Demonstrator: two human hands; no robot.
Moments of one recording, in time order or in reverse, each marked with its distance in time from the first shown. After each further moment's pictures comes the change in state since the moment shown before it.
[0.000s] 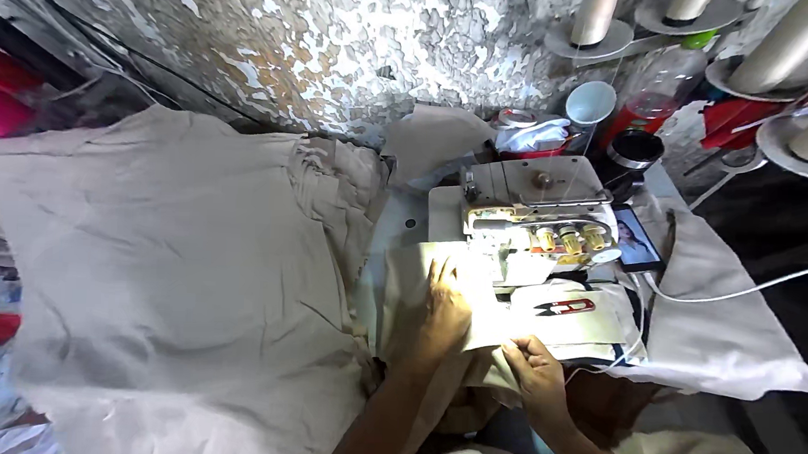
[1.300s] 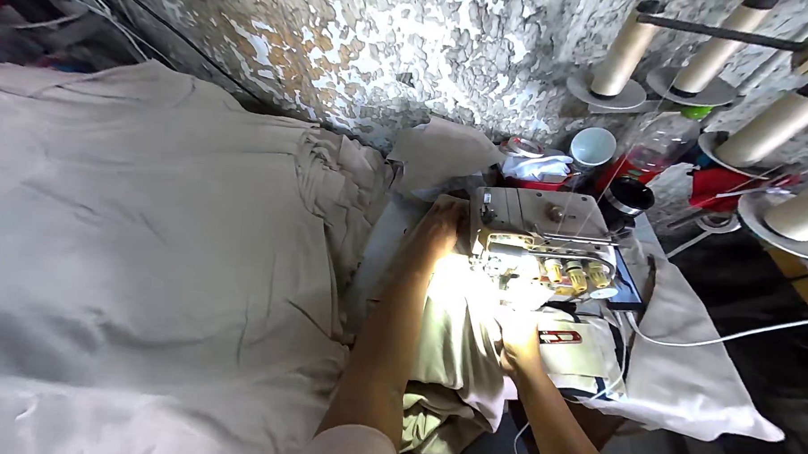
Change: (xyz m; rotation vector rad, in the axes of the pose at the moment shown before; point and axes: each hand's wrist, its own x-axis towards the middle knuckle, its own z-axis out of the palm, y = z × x) left_hand 0.155 -0.052 -0.028 0.101 -0.081 0.162; right_hand 0.091 -0.014 0.038 -0.051 0.115 0.151
